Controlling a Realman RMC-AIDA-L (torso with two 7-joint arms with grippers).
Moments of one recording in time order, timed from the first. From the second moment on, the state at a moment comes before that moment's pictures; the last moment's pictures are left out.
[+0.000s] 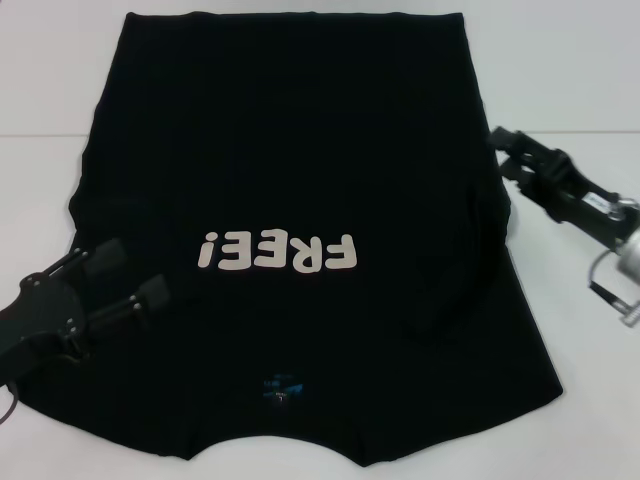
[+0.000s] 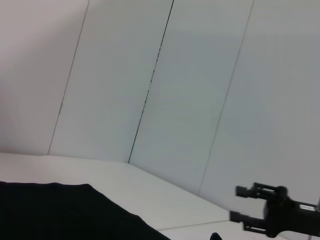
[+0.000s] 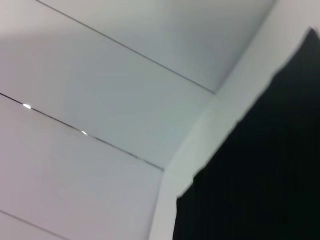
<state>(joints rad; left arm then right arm) -0.28 -2.15 0.37 0.67 1.84 1.71 -1.22 0.60 2.09 -0.71 -0.25 -1.32 -1.09 1.81</state>
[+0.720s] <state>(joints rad) -0.28 -2.15 0.37 0.67 1.83 1.72 -1.22 0.39 2.08 -0.65 -0.29 -1.55 -1.24 1.81</state>
